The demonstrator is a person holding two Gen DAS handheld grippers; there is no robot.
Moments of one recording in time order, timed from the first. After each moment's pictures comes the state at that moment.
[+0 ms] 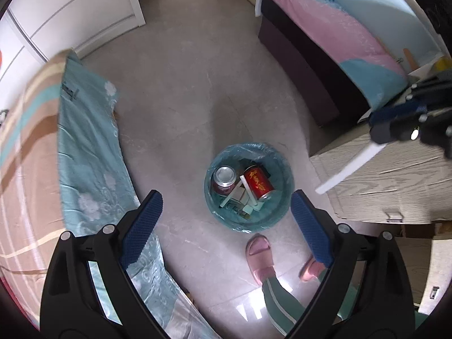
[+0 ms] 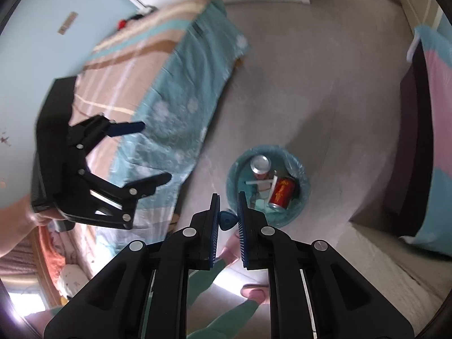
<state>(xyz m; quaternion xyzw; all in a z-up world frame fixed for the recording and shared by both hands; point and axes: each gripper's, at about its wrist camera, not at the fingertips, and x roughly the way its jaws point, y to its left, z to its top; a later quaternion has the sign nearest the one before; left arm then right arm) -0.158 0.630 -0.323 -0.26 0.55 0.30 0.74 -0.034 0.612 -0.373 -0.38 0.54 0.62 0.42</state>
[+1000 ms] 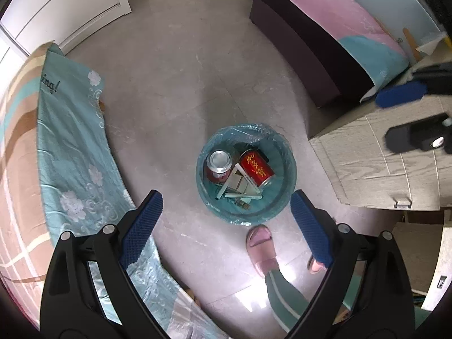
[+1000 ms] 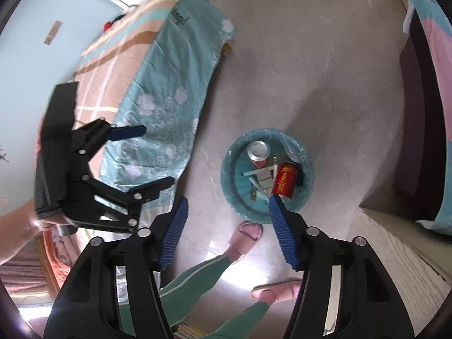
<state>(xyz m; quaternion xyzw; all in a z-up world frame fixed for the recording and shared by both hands) -0.154 0.623 -0.354 -0.26 0.58 0.27 0.72 -0.025 0.603 -0.386 -0.36 0.56 0.61 0.43</state>
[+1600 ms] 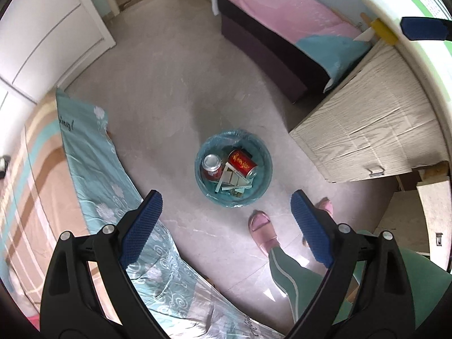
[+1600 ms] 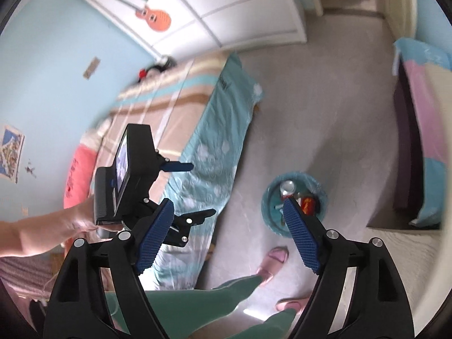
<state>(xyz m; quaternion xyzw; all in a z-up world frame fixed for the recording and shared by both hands) -0.151 0.574 -0.218 -0.19 0.59 0.22 0.75 -0.024 0.519 -0.187 -0.23 0.51 0.67 0.49</state>
